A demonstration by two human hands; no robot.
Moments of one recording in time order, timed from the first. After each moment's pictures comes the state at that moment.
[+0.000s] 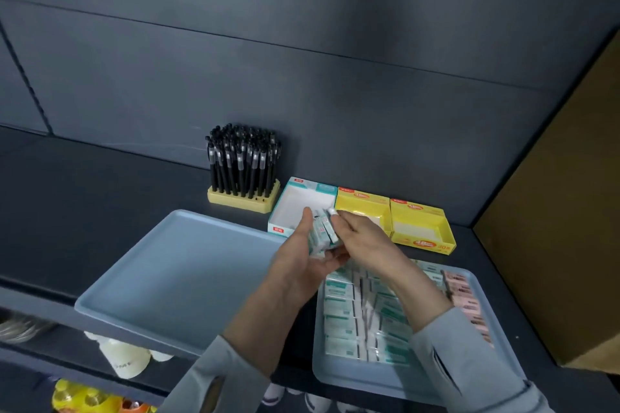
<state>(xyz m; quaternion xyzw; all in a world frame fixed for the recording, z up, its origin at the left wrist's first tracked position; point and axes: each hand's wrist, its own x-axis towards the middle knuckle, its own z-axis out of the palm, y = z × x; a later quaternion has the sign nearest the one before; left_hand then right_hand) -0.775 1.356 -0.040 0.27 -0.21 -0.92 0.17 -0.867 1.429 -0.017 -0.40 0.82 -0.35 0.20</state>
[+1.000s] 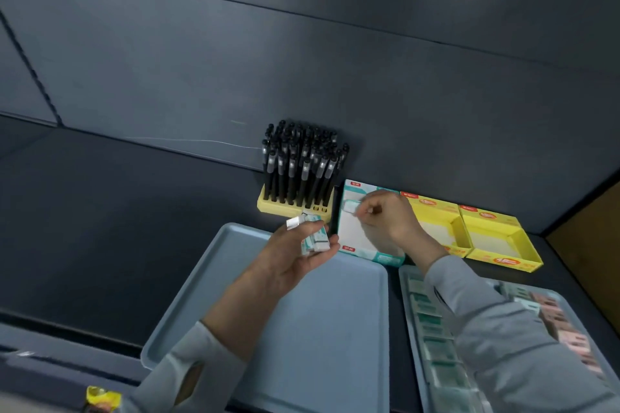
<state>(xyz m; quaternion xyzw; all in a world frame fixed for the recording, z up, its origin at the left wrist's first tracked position) -0.727 1.205 -0.064 0.31 -0.27 -0.90 0.14 -0.922 1.299 -0.076 -0.40 0.86 -0.30 0.06</state>
